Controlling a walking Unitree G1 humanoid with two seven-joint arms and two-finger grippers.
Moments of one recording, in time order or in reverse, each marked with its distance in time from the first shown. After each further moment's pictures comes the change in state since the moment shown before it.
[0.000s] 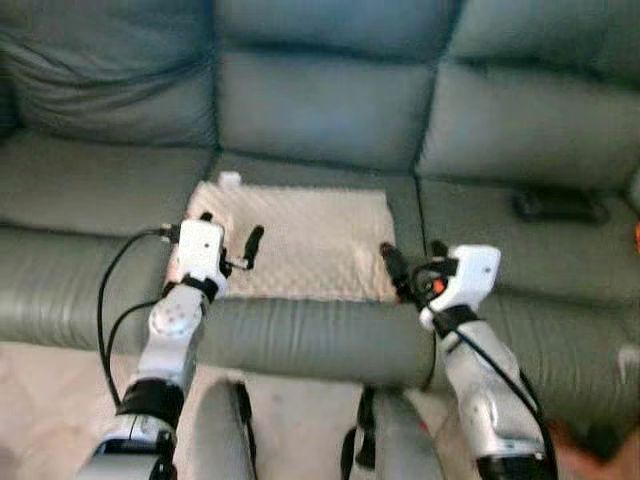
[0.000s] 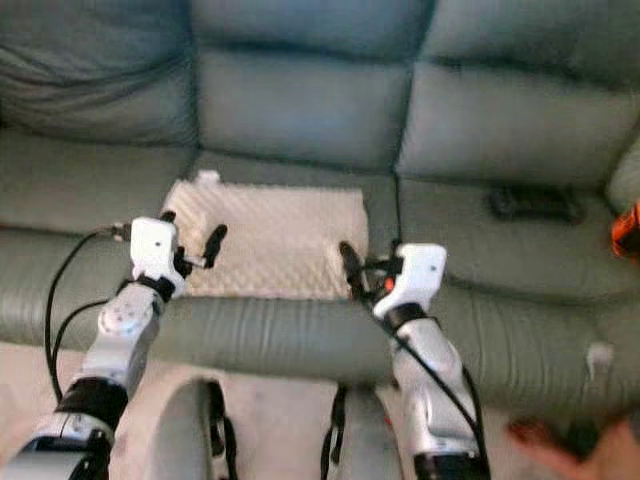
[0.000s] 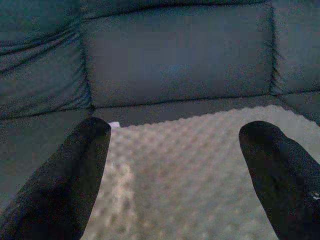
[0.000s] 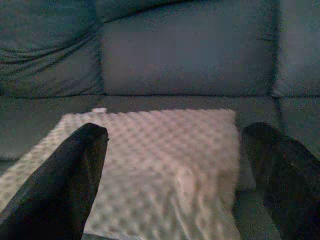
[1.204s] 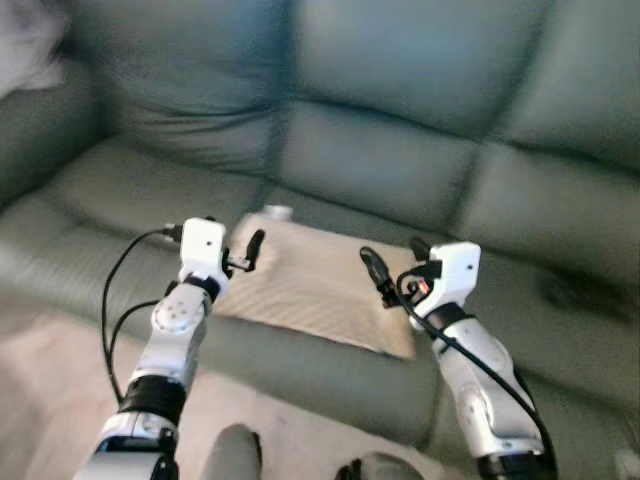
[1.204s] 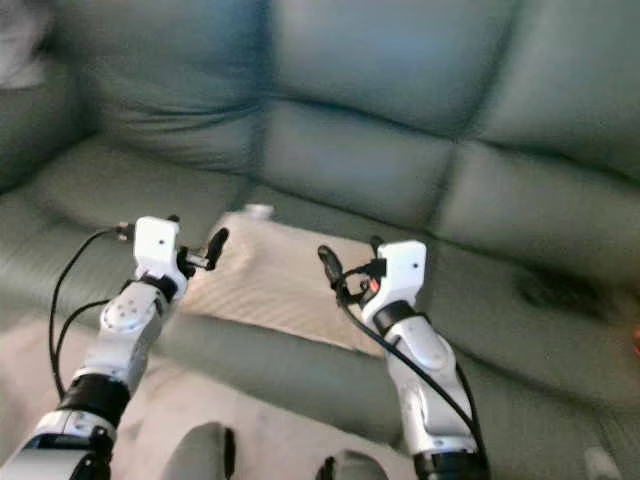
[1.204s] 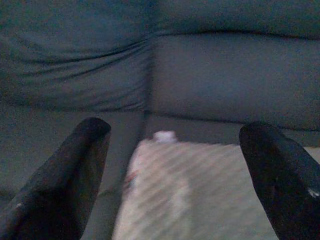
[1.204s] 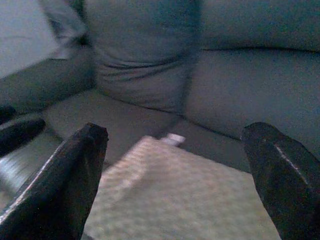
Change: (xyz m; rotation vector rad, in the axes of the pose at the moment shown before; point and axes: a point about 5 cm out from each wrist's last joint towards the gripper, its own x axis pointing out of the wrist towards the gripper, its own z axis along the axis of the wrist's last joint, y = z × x) left arm 0.001 0.003 -0.005 -0.040 0.066 0.017; right arm 0.004 0.016 0.002 -0.034 -0.001 0.138
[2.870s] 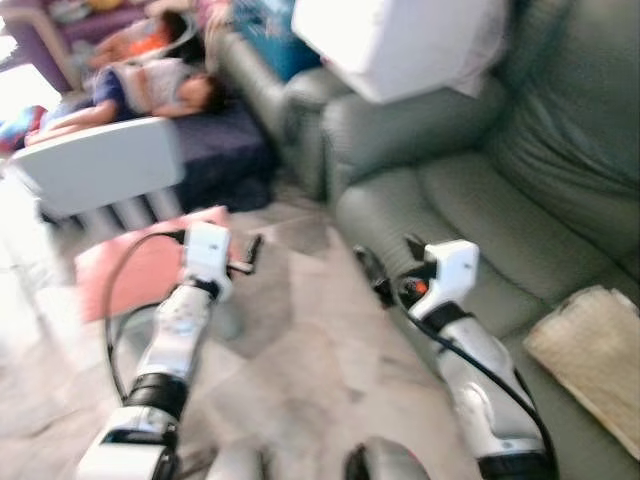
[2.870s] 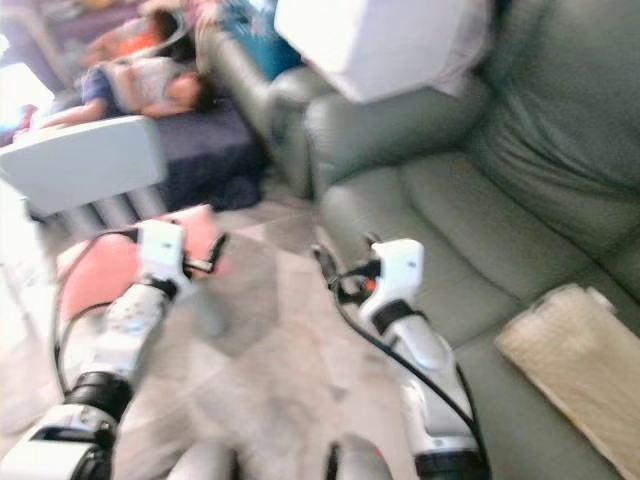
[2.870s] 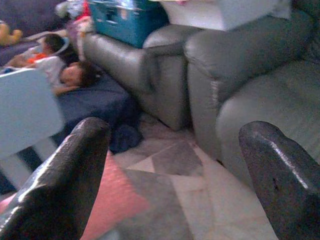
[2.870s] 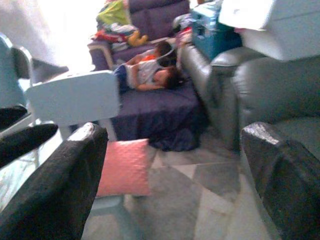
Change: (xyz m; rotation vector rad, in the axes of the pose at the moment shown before) left arm 0.006 -0.005 -0.001 0.071 -0.002 0.012; right arm -0.003 0.001 0.000 -0.023 -0.014 0.021
